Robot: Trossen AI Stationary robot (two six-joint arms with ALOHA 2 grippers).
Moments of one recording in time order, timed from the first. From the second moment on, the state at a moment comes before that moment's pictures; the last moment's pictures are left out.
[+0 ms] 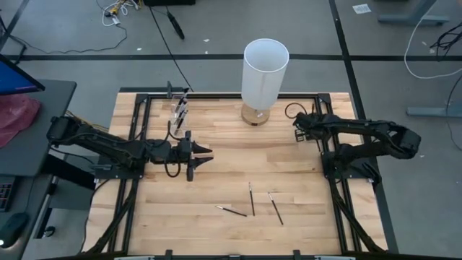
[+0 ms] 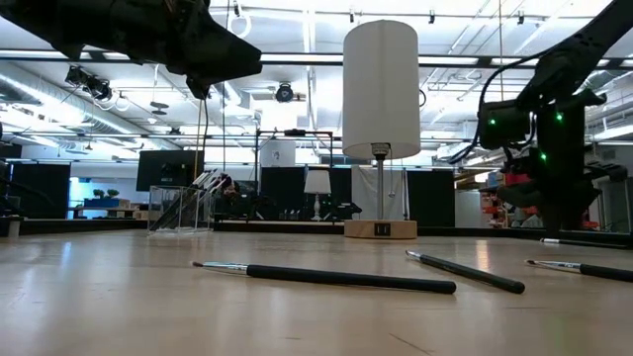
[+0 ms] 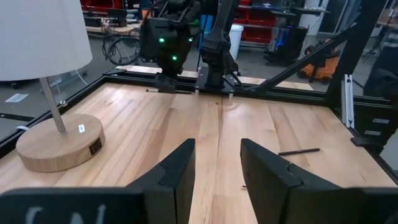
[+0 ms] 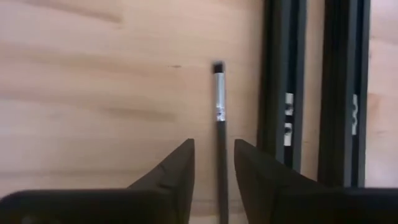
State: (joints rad) left arm -0.16 1.11 0.45 0.53 -0.28 -0.12; right arm -0.63 1.19 0.46 -0.77 0.44 0.79
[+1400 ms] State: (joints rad) left arm -0.18 1.11 0.45 0.52 -0.28 -0.12; right arm -0.45 1.19 0.36 -0.49 0.26 0.87
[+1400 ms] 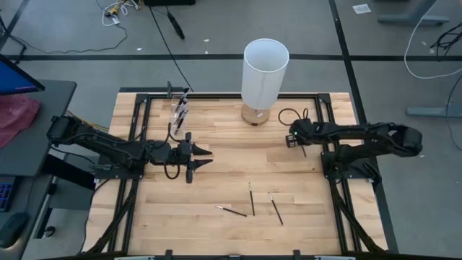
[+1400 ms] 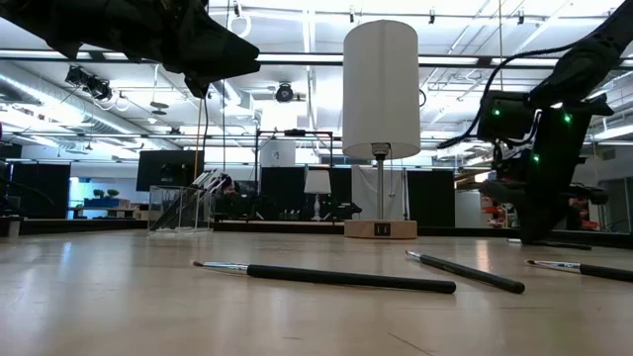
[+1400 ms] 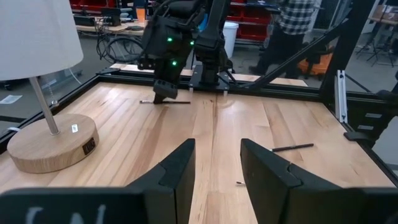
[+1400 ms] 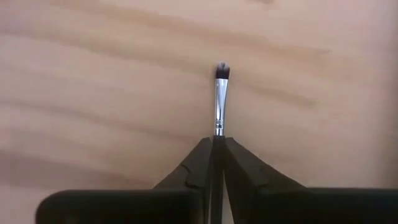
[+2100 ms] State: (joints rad) left arm -0.18 1.11 0.45 0.52 -0.28 -0.13; right arm 0.11 1.37 0.36 0.08 0.30 0.92
